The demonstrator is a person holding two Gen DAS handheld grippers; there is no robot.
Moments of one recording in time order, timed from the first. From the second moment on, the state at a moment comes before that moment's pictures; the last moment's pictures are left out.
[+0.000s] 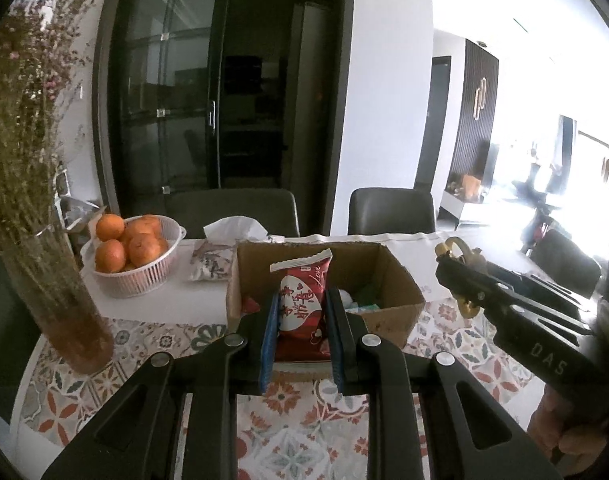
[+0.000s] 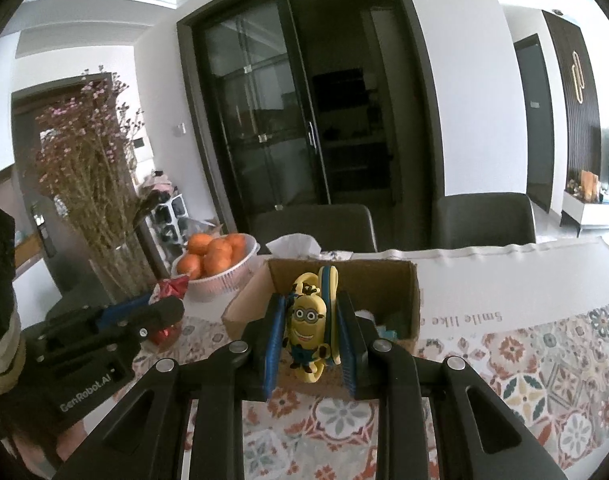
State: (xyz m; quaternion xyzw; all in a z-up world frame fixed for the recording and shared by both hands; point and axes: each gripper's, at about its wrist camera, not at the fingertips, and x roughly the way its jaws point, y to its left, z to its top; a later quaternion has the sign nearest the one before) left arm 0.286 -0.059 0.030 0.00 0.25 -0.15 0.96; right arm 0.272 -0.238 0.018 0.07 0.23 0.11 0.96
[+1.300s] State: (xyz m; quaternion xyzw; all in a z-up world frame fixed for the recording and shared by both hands) left arm 0.457 -0.095 -0.032 0.06 0.40 -0.16 0.90; right arm 0.450 -0.260 -0.039 0.07 0.40 0.09 0.91
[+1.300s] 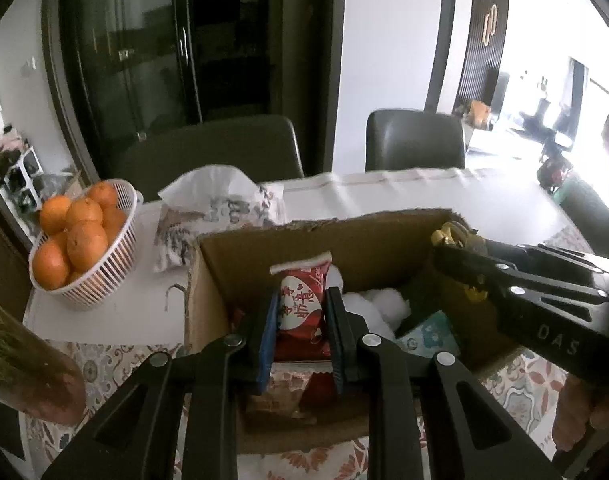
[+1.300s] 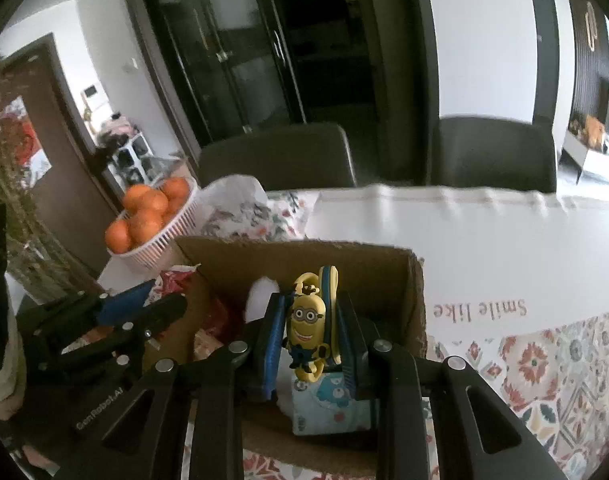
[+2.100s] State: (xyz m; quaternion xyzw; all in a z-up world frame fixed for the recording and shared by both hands) left arm 0.383 -0.078 0.015 0.07 0.36 -0.09 0.93; right arm 0.403 -0.264 -0.013 0.06 0.39 0.04 0.92
